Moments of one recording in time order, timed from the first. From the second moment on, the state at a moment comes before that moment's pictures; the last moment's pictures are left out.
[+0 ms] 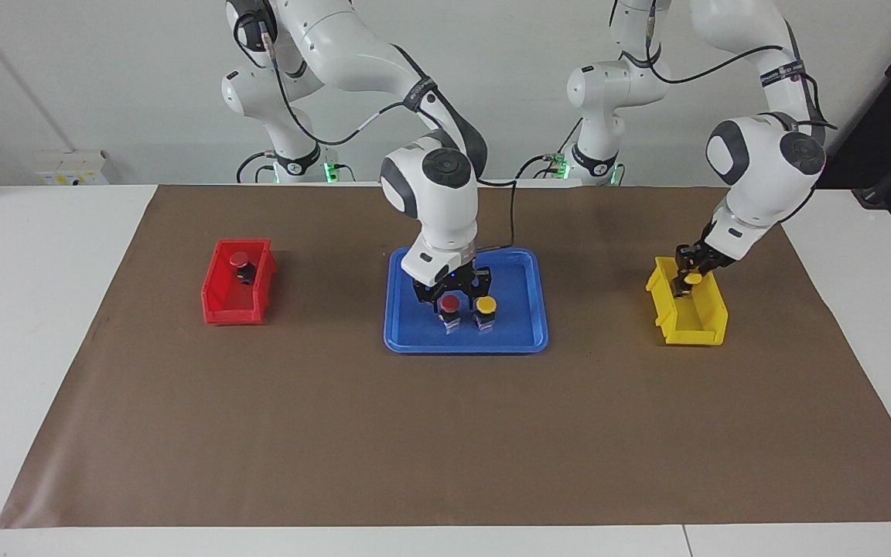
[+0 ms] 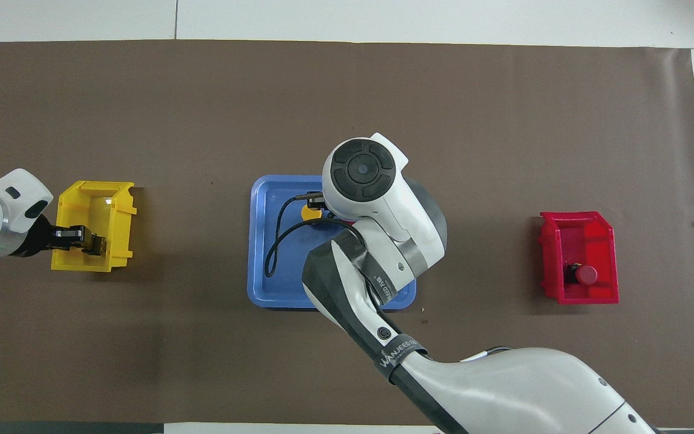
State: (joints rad) left arm 0.06 -0.07 0.00 -2.28 -0.01 2.15 0.08; right arm 0.62 0.43 -0.01 -1.66 0.02 2.16 0.56
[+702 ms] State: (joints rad) left arm 0.06 -0.07 0.00 -2.31 -0.01 2.18 0.08; right arm 0.62 0.41 -0.01 -1.76 0.02 2.25 0.59
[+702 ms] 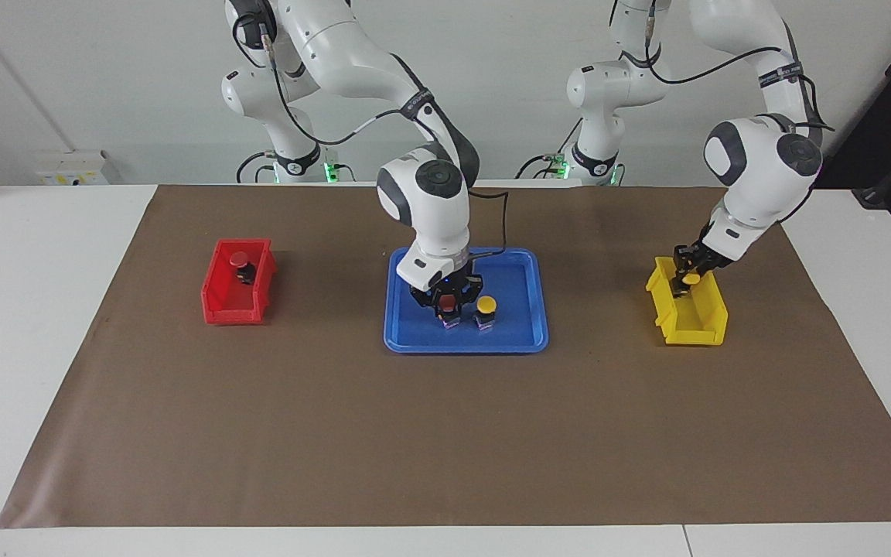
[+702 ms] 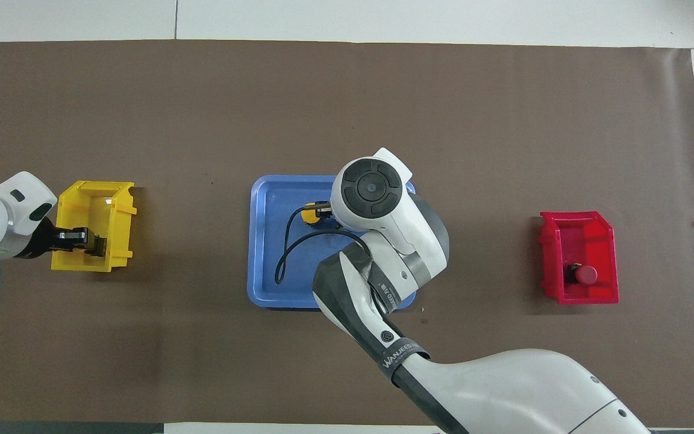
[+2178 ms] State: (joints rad) left arm -0.61 0.09 -0.05 -1.94 -0.01 2.05 -0.81; right arm -0.03 -0.04 -0.04 -2.17 -0.01 2.15 -0.11
